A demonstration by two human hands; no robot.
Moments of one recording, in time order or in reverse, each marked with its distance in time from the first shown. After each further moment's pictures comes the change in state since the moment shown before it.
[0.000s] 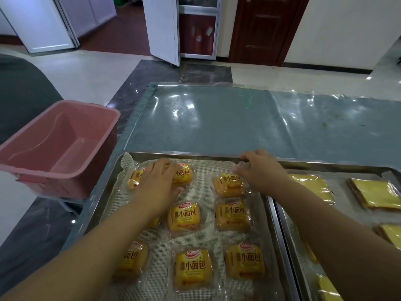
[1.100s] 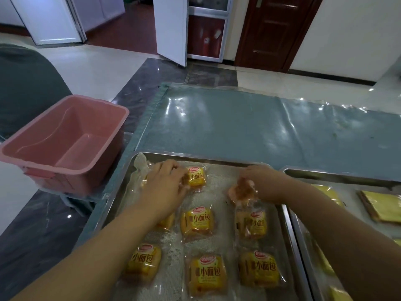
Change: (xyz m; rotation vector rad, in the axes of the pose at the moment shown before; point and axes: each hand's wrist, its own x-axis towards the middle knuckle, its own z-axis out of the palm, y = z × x) left_hand -0.003 -0.017 -0.009 -0.078 0.041 0.007; right_hand 0.000 -0.027 -0.006 -0.280 -0.324 -0.264
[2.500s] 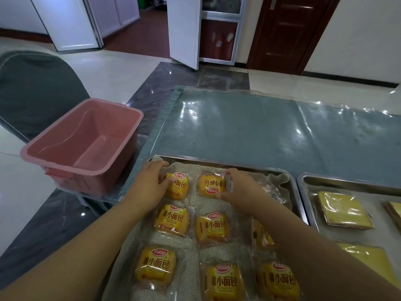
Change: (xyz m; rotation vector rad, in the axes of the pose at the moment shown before) left_hand 0.008 -0.068 -0.008 -0.306 0.053 -0.272; right_hand 0.036 -0.076 0.027 0.426 0.141 0.173
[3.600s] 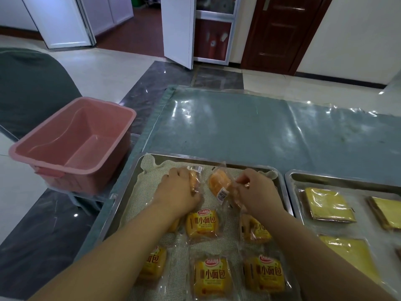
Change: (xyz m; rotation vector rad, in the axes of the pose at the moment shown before) left_hand -0.017 0.059 0.046 0.340 -0.128 0.073; right_hand -0.032 0.034 -0.010 0.151 0.328 0.037
